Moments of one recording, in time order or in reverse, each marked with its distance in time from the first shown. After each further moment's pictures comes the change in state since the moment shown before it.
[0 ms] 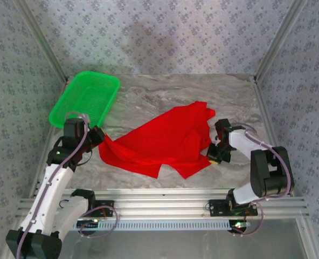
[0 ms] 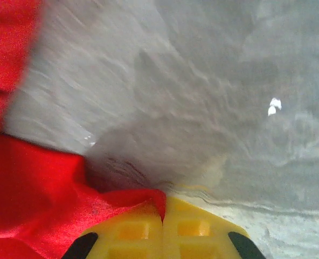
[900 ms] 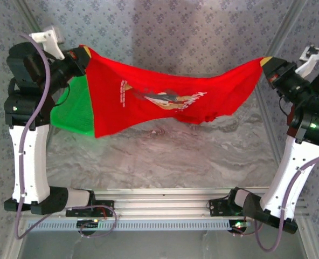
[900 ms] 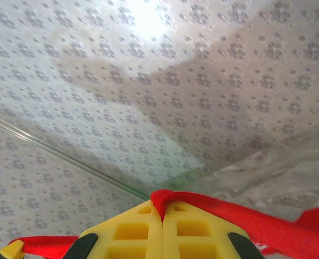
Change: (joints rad) left arm 0.022 0.539 1.308 -0.157 0.169 0.219; right arm -0.562 -0.276 1.130 0.048 -0.601 0.357
